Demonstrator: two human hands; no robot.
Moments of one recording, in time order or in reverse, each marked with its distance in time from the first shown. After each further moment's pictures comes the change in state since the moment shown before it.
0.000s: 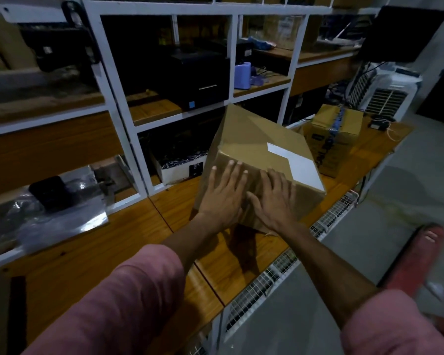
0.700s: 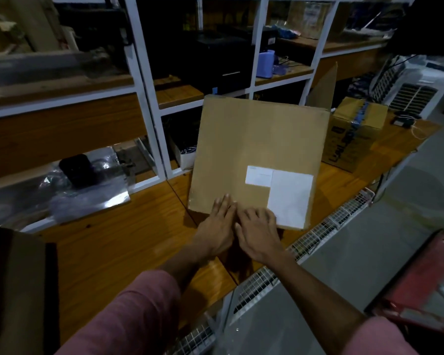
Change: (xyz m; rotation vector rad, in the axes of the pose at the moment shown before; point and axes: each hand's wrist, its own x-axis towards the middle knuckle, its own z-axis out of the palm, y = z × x) left_hand -0.112 -0.001 0.054 -0.437 -0.247 -0.125; right_hand -0.096 -0.070 0.053 -0.078 -0.181 -0.229
